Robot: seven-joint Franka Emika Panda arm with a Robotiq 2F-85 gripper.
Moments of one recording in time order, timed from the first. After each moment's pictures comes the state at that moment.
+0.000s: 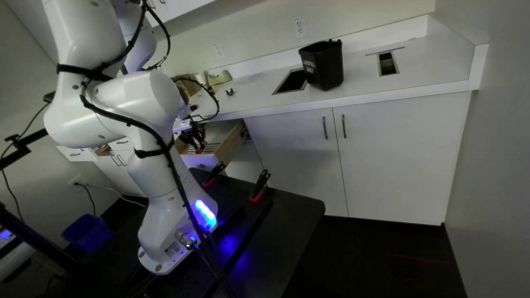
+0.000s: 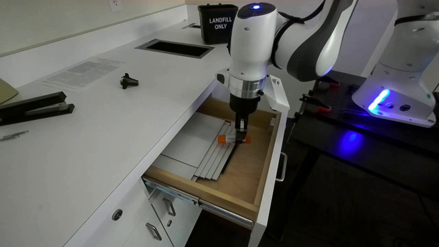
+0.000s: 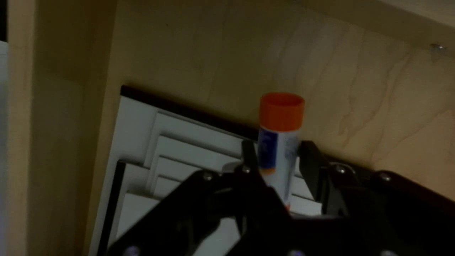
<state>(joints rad) 0.66 0.49 0.14 -2.36 -0.36 2.87 0.61</state>
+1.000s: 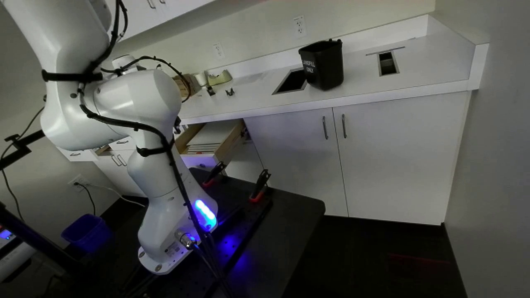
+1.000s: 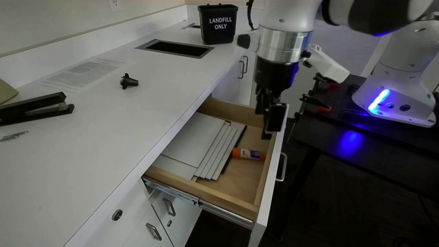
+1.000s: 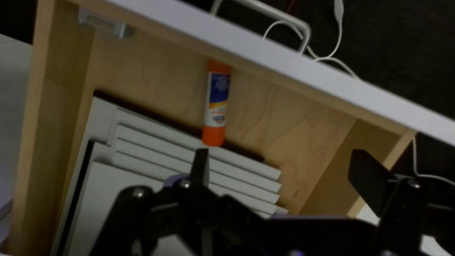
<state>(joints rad) 0.77 0.14 0.24 -2.49 -0.07 2.69 0.47</state>
